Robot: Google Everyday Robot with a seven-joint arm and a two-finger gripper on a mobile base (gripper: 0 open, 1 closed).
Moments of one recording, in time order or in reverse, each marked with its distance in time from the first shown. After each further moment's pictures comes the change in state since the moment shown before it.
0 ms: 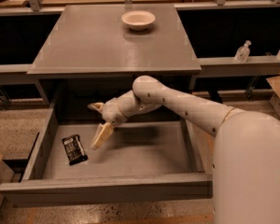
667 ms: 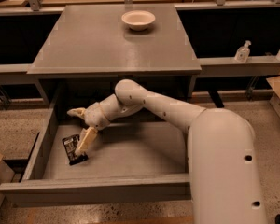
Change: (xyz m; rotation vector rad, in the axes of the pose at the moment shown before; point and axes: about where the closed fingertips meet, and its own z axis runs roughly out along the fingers) arm -0.027 0.005 0.066 -0.140 -0.110 -0.059
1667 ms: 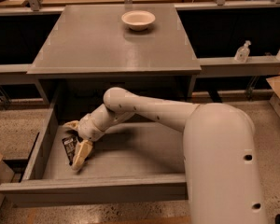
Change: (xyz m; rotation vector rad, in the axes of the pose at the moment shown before) arm 0.018 0.032 0.039 -0.048 0.141 0.004
